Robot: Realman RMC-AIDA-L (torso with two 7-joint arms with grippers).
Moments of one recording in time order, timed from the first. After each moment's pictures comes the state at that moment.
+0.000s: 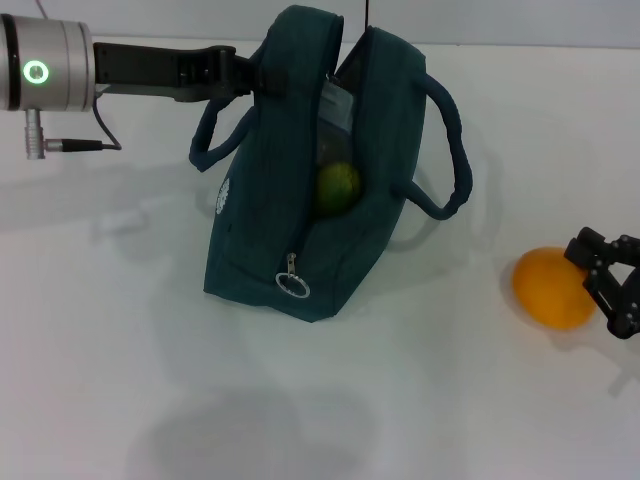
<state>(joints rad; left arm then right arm) -0.66 -2.00 0.82 0.86 1.98 1.49 -2.37 0.27 2.01 -1.31 -0.26 -0.93 -1.46 0.61</state>
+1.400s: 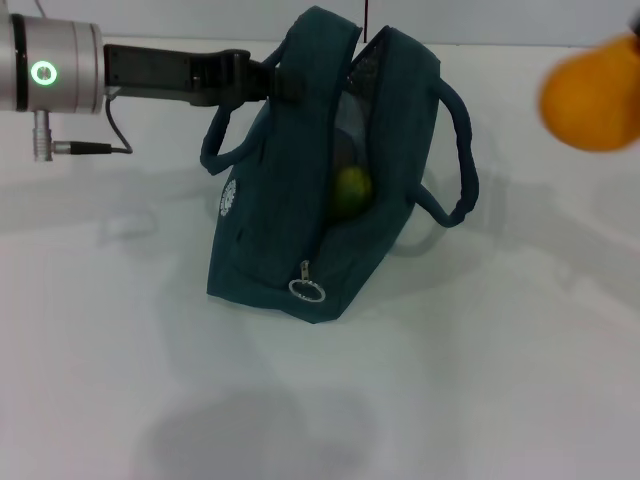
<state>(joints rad) -0.67 -2.01 0.82 0.86 1.96 1.53 -2.37 0.47 1.98 -1.07 -0.37 -0.93 -1.77 0.87</state>
